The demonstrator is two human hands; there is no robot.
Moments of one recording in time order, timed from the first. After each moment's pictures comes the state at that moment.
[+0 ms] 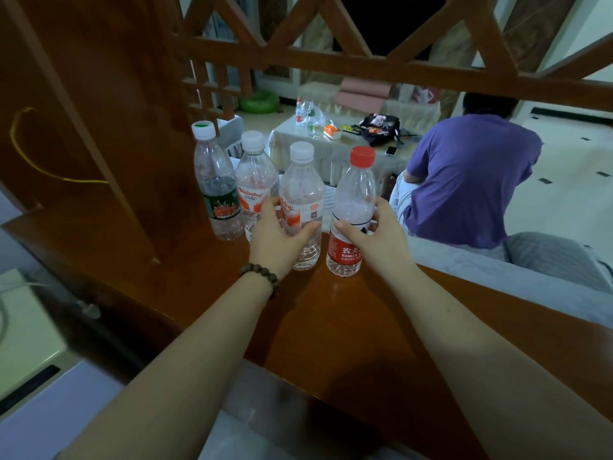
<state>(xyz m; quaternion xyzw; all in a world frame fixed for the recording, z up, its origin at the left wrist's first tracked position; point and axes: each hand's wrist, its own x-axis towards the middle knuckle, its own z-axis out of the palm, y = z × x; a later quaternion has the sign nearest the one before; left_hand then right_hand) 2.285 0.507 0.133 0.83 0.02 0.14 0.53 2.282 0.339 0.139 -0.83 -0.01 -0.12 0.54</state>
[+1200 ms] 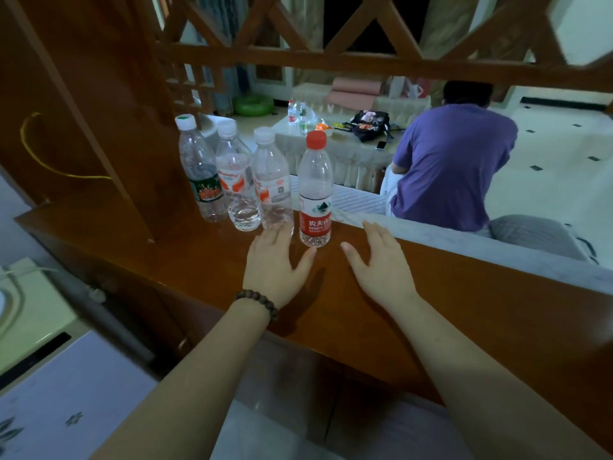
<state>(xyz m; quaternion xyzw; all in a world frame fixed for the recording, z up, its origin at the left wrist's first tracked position) 2.194 0.473 0.104 0.96 -0.07 0.17 0.23 2.184 0.285 0.106 -0.95 0.01 -0.12 0.29</state>
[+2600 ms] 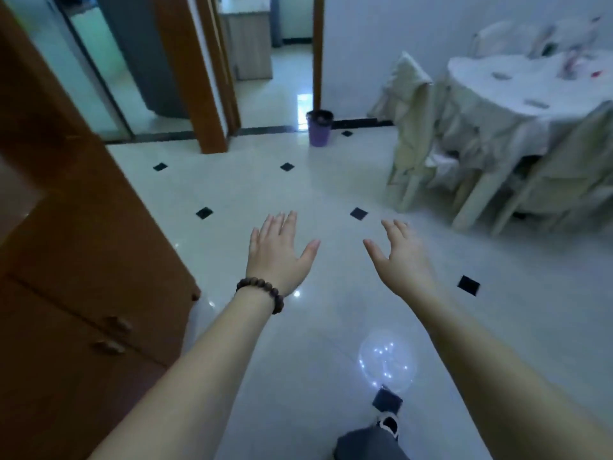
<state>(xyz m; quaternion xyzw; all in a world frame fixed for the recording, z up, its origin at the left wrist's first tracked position) 1.602 0.315 0.061 0.46 -0.86 -0.16 0.13 1.418 0.422 0.043 -0.44 0.86 -0.25 0.07</state>
